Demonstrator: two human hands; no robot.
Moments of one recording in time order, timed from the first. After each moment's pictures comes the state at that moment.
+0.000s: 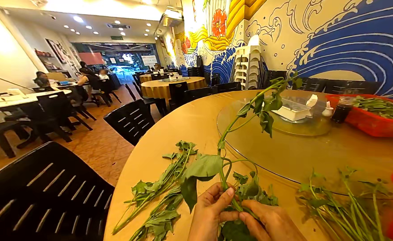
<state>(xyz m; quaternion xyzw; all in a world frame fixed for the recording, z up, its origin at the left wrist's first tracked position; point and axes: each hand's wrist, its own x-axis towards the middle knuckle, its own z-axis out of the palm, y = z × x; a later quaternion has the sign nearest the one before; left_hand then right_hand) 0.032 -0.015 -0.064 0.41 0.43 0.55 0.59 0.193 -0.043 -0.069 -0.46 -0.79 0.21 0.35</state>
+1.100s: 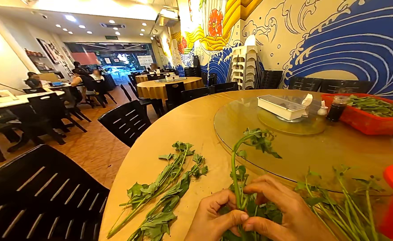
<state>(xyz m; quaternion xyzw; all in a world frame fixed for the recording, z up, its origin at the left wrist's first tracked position) 0.018 -0.012 -0.077 0.65 0.27 0.49 0.53 0.222 -0.025 -0.058 -0.35 -0.81 0.16 0.45</state>
